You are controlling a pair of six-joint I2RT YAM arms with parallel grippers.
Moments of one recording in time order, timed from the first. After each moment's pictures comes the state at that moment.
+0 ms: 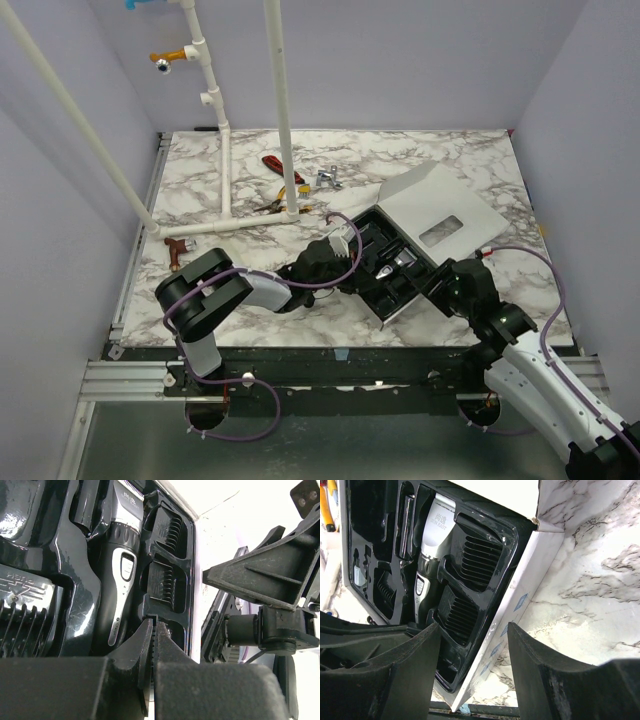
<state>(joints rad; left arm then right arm) -0.89 1.74 0.65 0.78 0.31 -0.85 0.44 0.57 0.37 -0.54 0.14 1.06</state>
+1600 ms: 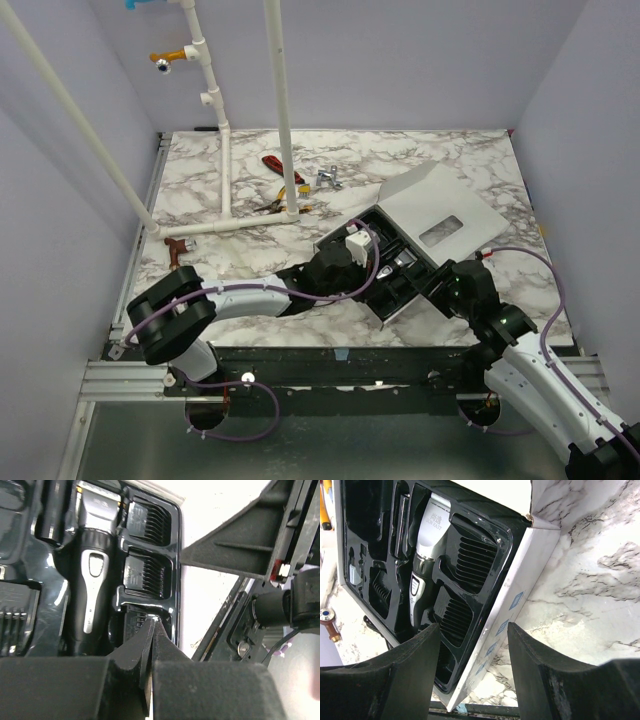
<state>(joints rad) -1.03 1.54 0.75 0.38 0.12 -0.56 0.44 0.56 0.36 -0.54 0.14 1.06</state>
